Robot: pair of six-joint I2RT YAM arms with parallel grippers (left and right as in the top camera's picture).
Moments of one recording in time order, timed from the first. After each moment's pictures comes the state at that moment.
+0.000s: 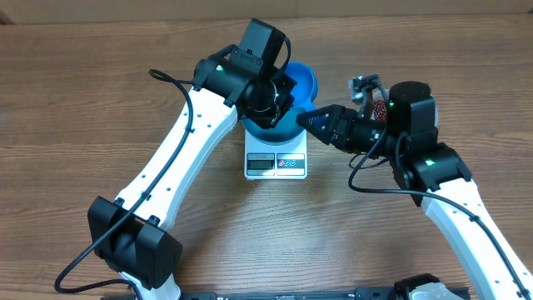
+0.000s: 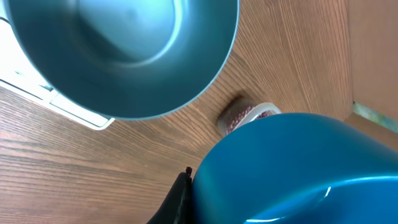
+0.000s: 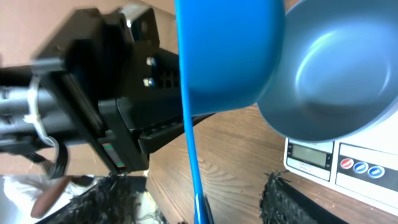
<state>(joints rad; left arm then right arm) -0.51 1.85 1.84 -1.03 0.25 -1.43 0.26 1.27 0.98 -0.28 -0.77 0.75</state>
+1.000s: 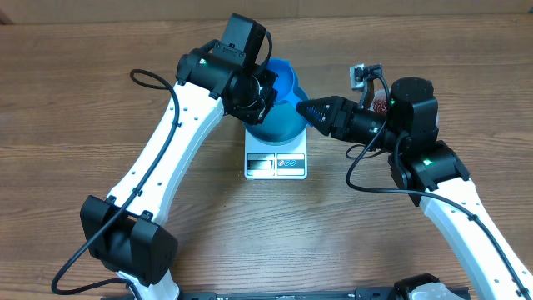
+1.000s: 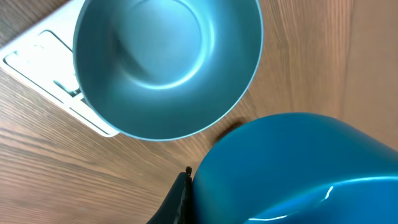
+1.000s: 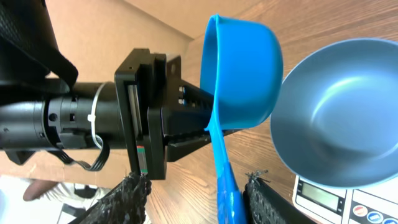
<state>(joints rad) -0.44 1.85 1.84 -1.07 0.24 -1.55 0.26 1.27 0.98 -0.12 -0.73 0.77</state>
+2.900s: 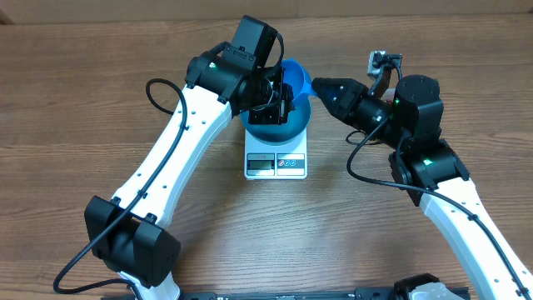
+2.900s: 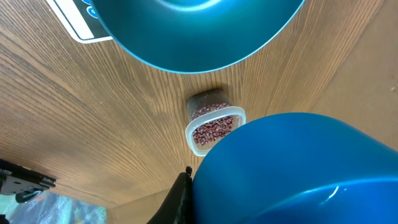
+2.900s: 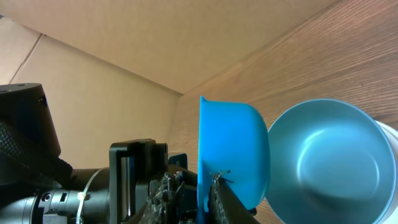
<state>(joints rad) -0.48 1.85 1.84 -1.04 0.38 -1.99 0.26 1.27 0.98 0.00 -0.52 0.91</state>
